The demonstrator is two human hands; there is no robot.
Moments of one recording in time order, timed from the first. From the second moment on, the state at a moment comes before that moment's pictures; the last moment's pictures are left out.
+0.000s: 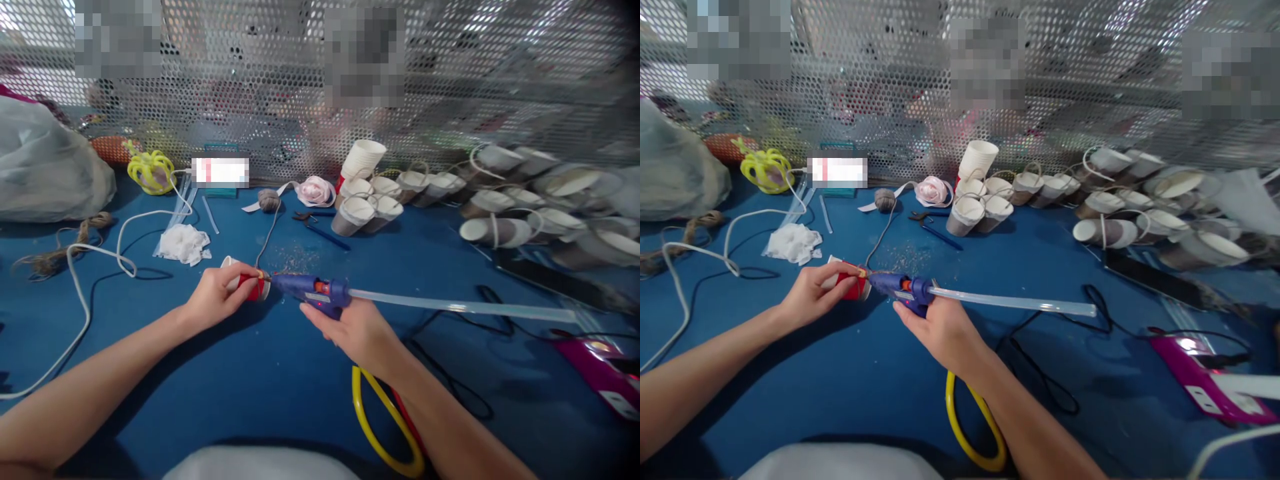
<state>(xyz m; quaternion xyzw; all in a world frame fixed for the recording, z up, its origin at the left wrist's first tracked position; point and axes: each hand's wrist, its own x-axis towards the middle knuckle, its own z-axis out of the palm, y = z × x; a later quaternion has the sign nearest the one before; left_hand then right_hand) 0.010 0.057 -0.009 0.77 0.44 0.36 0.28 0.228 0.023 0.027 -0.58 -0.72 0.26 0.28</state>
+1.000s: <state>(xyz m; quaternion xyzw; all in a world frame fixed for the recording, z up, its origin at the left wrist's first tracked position) 0.015 0.060 -0.003 0.72 0.52 0.36 0.31 0.231 0.015 0.018 -0.51 -0.82 0.15 0.22</state>
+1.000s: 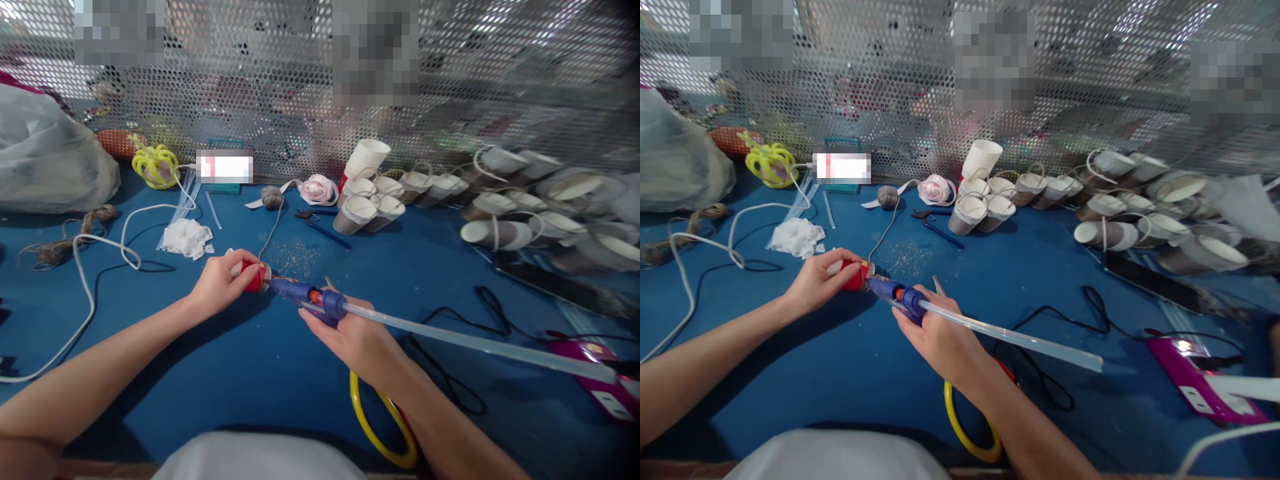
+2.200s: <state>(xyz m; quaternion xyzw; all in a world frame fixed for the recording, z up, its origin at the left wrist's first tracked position) 0.009 0.055 -0.010 0.78 0.44 0.36 0.25 0.221 0.032 0.028 -0.60 -0.75 0.18 0.20</state>
